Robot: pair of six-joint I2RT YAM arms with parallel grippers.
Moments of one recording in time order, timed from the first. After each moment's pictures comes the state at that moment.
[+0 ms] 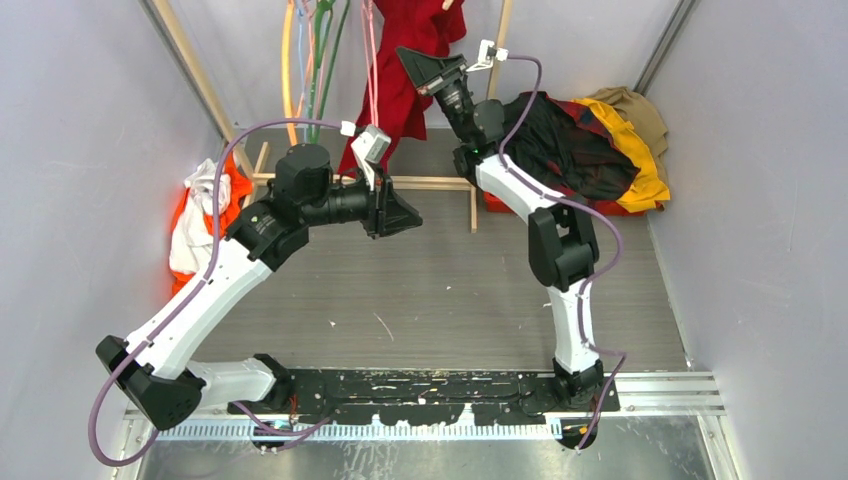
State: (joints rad) left arm -0.65 1.21 1.36 -0.42 0.58 -0.21; right arm 0.46 2.19 1.87 1.11 -0.18 1.16
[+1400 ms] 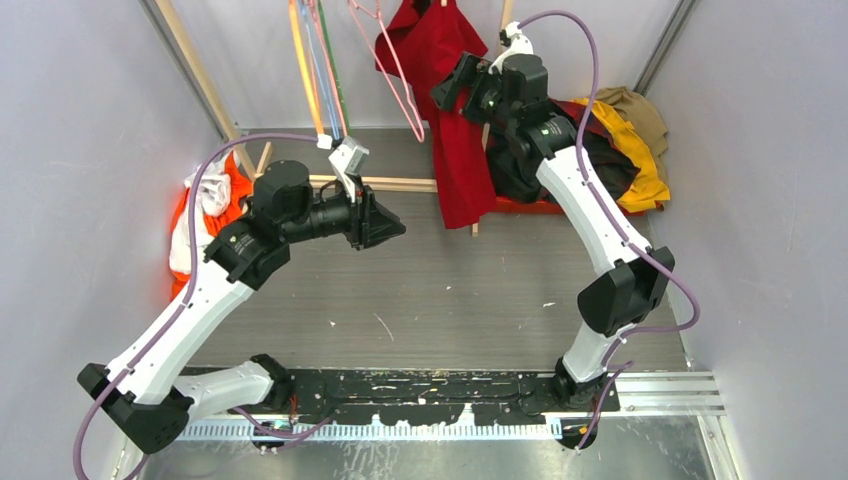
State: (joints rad) left arm -0.63 1.09 1.27 -0.45 0.51 -0.22; right arm 0.40 1.73 1.87 -0.34 -0.07 0.56
